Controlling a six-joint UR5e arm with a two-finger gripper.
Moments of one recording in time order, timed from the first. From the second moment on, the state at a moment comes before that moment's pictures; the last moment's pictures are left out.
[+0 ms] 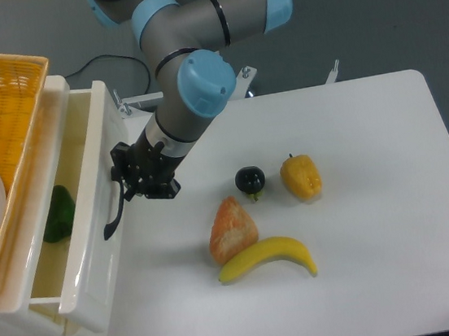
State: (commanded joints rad) arm 2.34 -1.78 -1.66 -1.37 1.00 0.93
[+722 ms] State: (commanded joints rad) arm 2.30 -1.79 -1.66 -1.37 0.99 0.91
